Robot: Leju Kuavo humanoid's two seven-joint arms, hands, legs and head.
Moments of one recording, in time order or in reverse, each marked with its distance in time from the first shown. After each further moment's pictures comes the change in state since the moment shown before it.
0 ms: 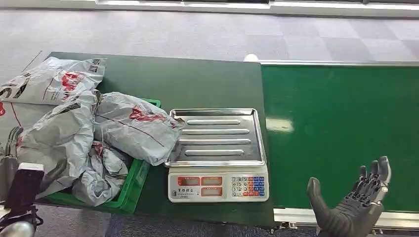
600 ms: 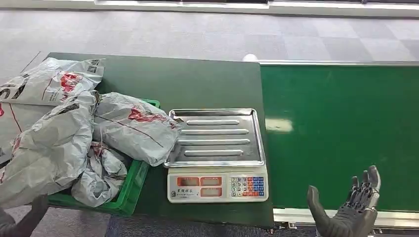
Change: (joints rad) left arm 0.347 -0.107 -0.171 -0.533 0.212 0.196 -0.339; right arm 0.071 -0.065 0.007 0.019 -0.110 0.000 0.043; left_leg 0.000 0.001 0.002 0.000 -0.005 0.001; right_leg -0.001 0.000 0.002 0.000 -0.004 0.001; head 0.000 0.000
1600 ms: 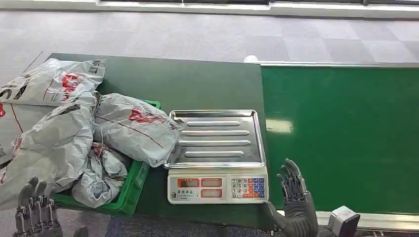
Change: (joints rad) left arm 0.147 0.028 -0.355 0.033 0.208 0.020 0.027; right arm -0.089 -0.182 0.179 0.108 -0.304 0.436 0.139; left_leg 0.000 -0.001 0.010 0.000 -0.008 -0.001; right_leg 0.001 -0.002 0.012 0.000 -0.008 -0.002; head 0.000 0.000
